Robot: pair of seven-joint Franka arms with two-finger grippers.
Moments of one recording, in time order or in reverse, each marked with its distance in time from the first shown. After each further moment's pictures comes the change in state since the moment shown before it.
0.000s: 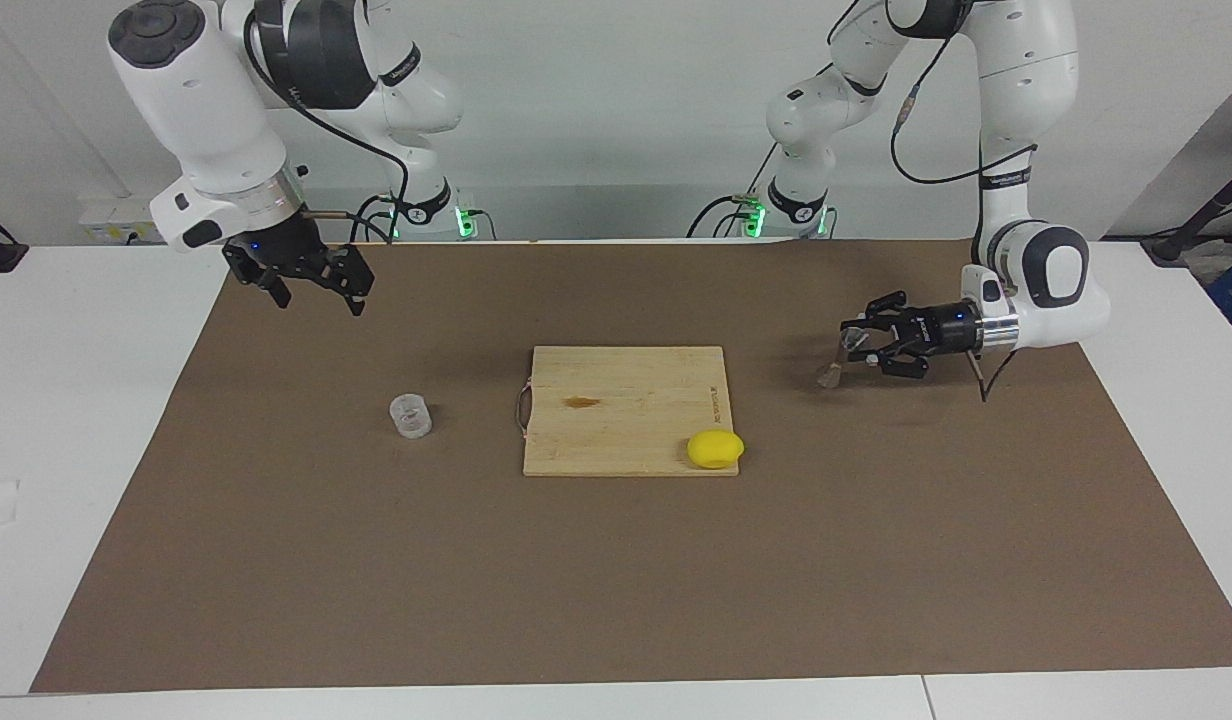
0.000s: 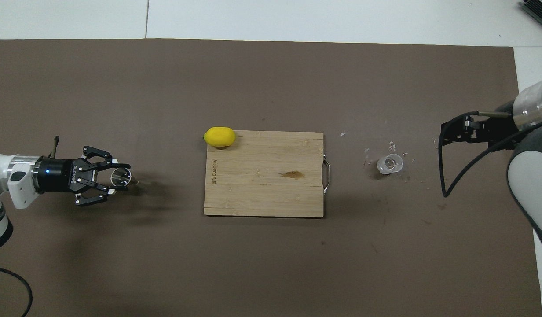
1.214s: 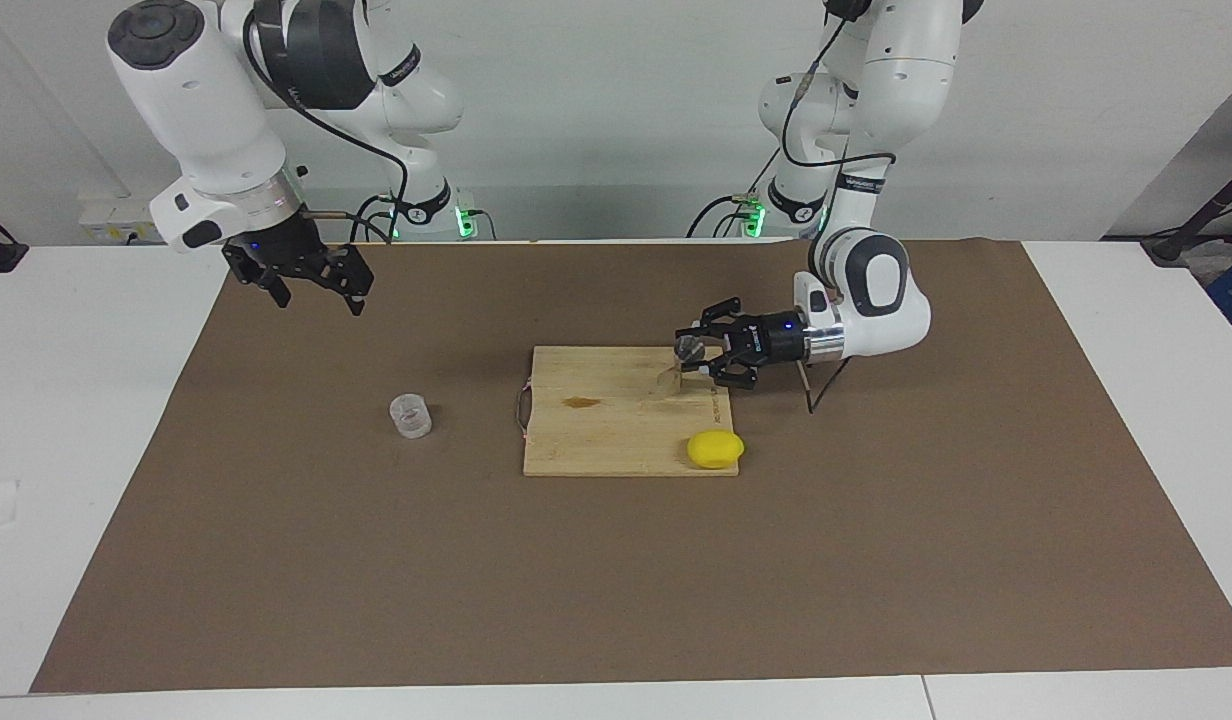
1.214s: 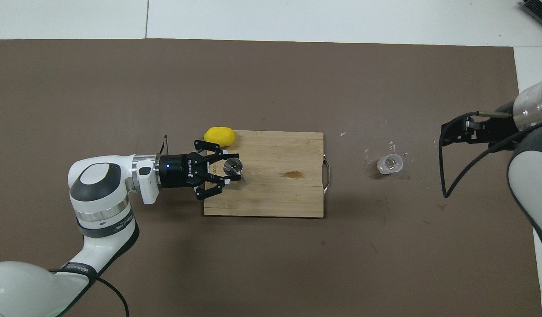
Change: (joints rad) left arm -0.527 -0.058 -0.002 -0.120 -0.565 0.368 -0.051; right arm -0.001 0.000 -0.001 -0.001 0.000 -0.005 0.000
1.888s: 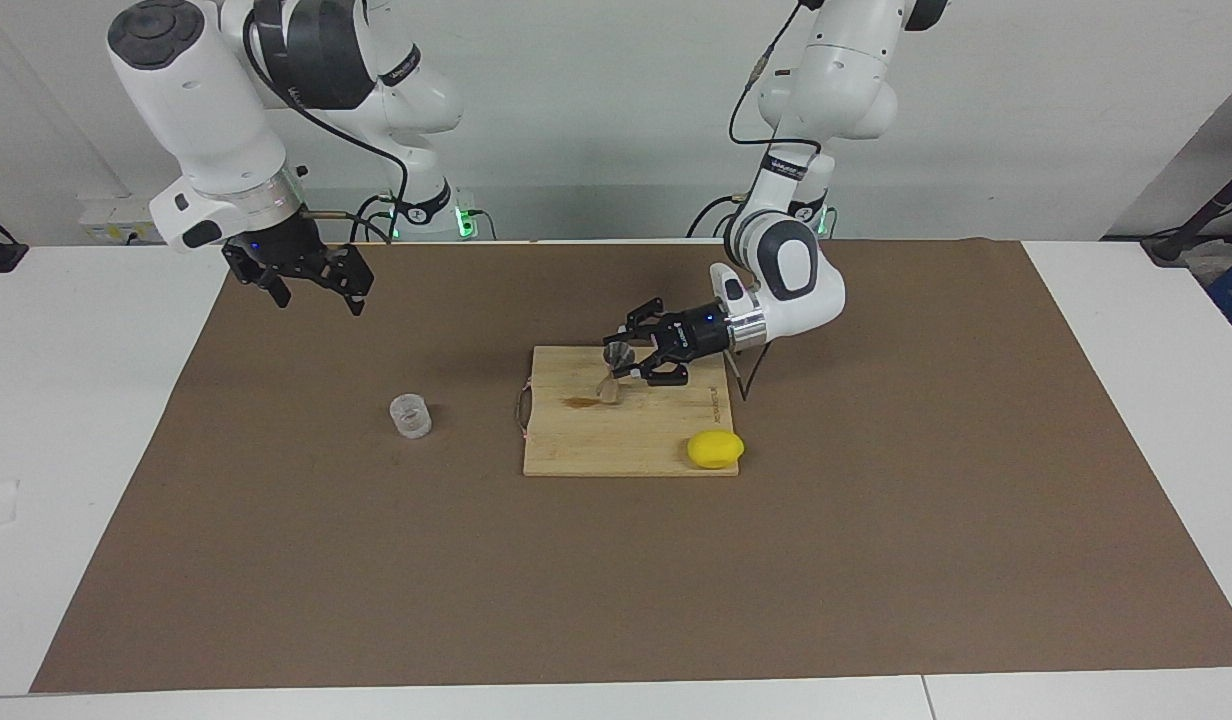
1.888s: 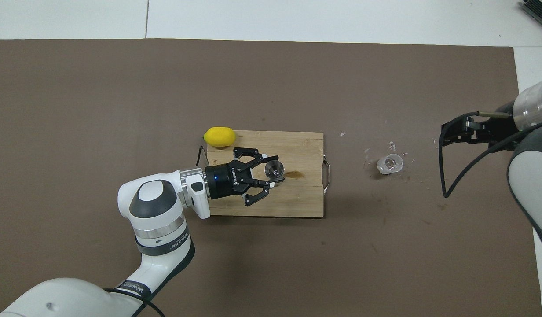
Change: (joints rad) left arm -0.244 -0.001 0.001 0.003 -0.292 0.273 0.146; right arm 0.000 0.000 0.000 0.000 0.000 0.000 0.000
